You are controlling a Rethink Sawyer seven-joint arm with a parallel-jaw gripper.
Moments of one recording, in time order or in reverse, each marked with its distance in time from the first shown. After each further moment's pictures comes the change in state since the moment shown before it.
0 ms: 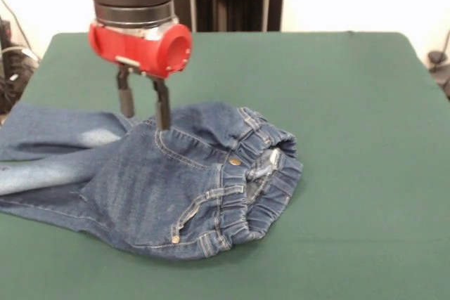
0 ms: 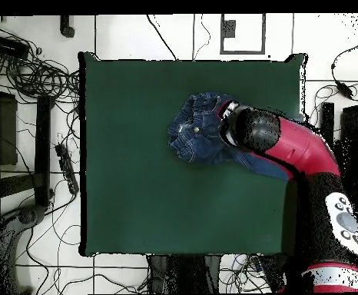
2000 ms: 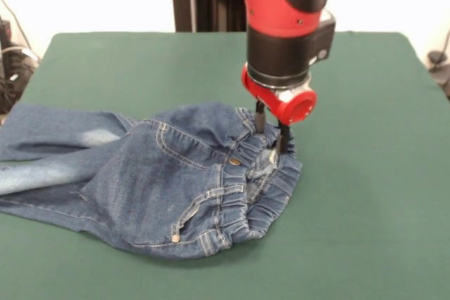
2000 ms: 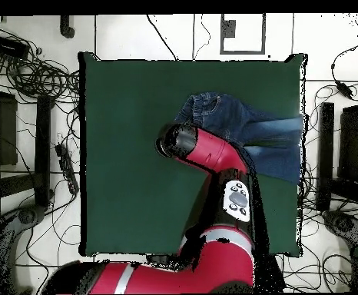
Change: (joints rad) arm 0.362 0.219 -0.248 0.031 0.301 -0.013 0.411
